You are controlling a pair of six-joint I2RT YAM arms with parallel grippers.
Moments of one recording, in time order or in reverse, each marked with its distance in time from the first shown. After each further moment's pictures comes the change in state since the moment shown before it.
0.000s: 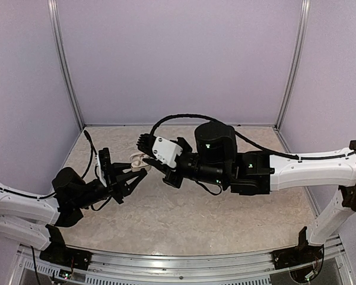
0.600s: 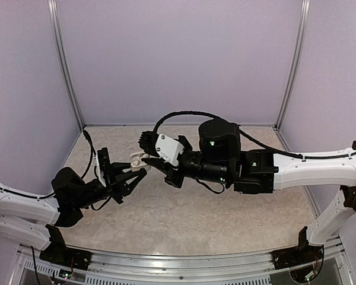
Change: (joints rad) left arm 0.001 0.000 0.000 0.017 0.006 -0.002; right arm 0.000 -0.022 0.000 -0.002 -0.058 0.022
